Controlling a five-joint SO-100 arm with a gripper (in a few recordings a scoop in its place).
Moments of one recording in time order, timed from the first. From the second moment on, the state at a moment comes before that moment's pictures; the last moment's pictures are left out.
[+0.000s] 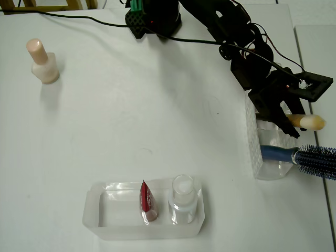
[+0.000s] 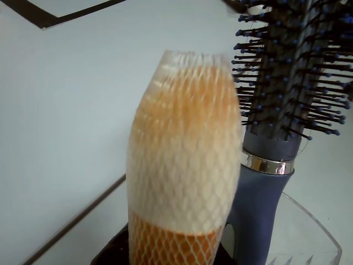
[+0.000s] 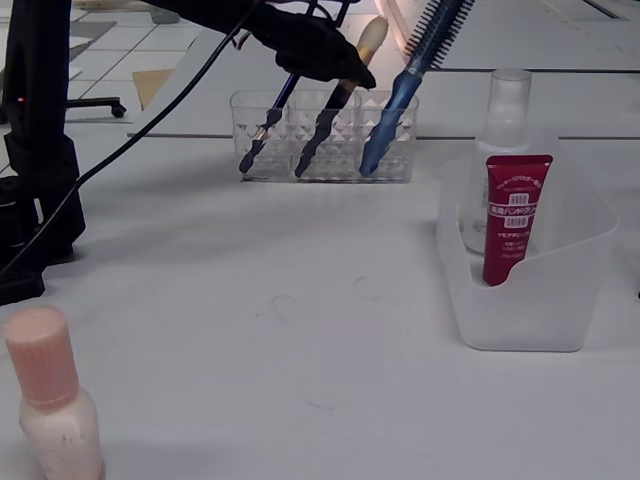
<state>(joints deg) -42.3 73.3 90.7 7.9 -94.7</state>
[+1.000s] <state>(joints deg) -41.2 92.6 82.0 32.6 -88.9</state>
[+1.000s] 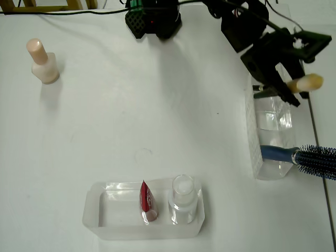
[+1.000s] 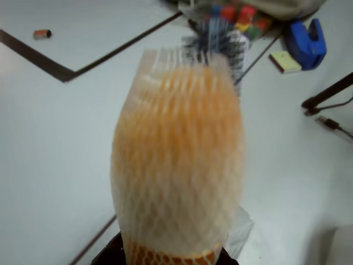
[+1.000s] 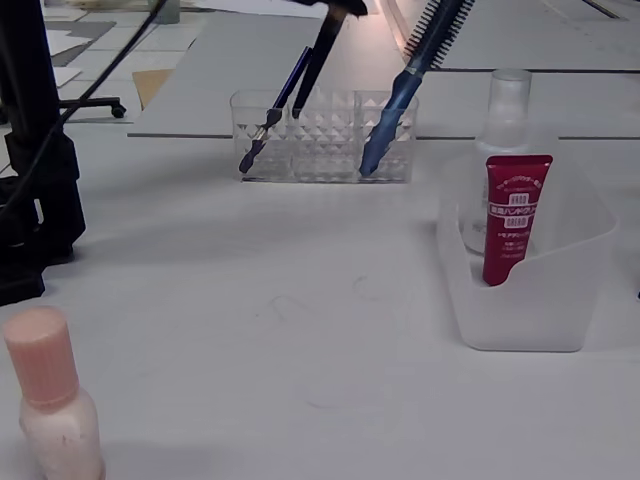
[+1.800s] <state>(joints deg) -26.2 105.9 73.7 59.9 -88.1</state>
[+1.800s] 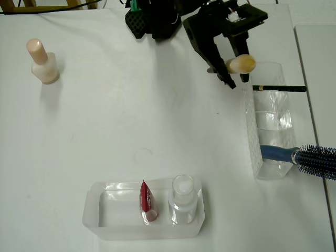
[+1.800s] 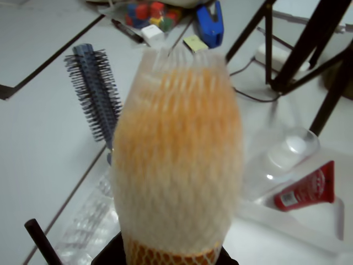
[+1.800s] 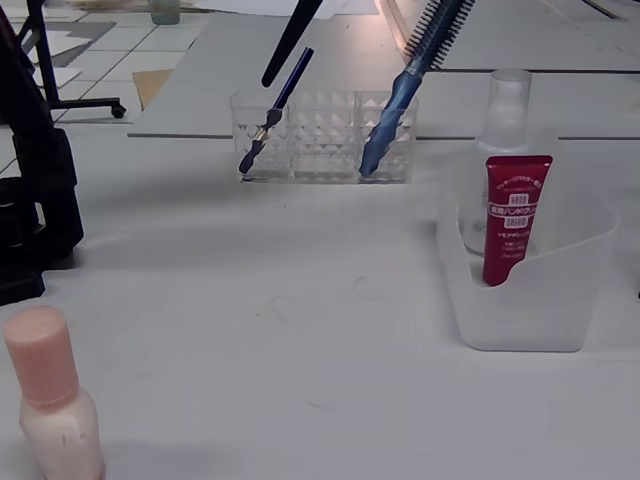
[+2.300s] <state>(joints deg) -9.4 110.6 73.7 79.4 -88.1</state>
